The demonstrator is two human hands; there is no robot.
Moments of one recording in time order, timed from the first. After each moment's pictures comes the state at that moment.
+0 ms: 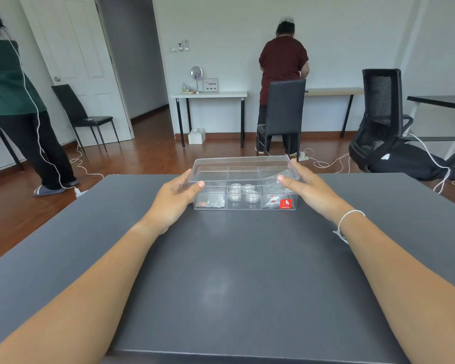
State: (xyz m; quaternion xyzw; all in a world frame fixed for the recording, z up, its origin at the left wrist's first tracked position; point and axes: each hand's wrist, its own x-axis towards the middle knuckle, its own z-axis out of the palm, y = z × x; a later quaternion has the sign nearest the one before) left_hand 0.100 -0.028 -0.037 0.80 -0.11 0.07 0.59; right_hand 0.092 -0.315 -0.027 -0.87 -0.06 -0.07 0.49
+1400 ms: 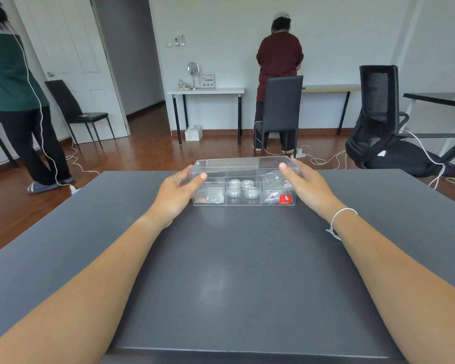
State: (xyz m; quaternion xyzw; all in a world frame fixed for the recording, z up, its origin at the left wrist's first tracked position) left_hand 0.110 -0.037 -0.037 0.78 -0.08 0.08 0.62; right_hand 0.088 -0.305 -0.027 -0.86 0.00 -0.13 0.50
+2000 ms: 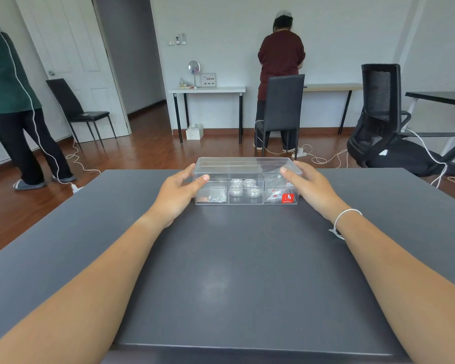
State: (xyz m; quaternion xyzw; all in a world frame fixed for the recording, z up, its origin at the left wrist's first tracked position) left_hand 0.102 -0.035 -0.035 0.79 -0.09 0.08 0.61; right_hand 0.089 -0.310 -0.034 -0.84 0.00 -0.13 0.52
